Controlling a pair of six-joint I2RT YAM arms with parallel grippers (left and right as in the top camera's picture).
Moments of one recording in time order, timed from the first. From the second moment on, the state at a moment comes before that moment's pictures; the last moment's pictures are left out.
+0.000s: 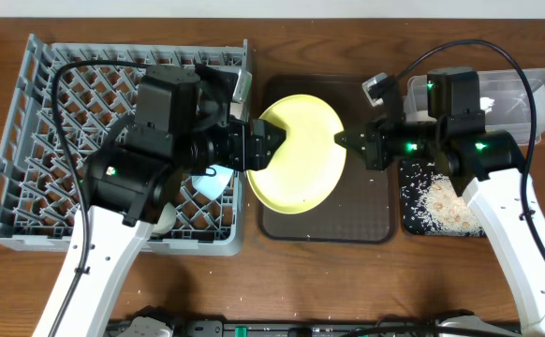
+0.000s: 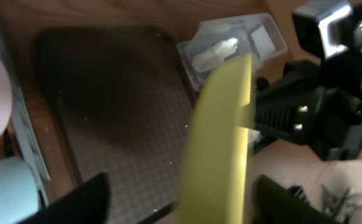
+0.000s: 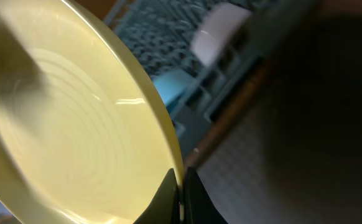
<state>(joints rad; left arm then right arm) -0.34 1.27 1.41 -0.88 0.50 -0.29 0.20 1.40 1.22 -0.68 -0.88 0.02</state>
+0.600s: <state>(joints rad) -0.34 1.25 1.41 -0.93 0.20 -0.18 -0.13 1.30 1.22 -0.74 -0.86 0.15</state>
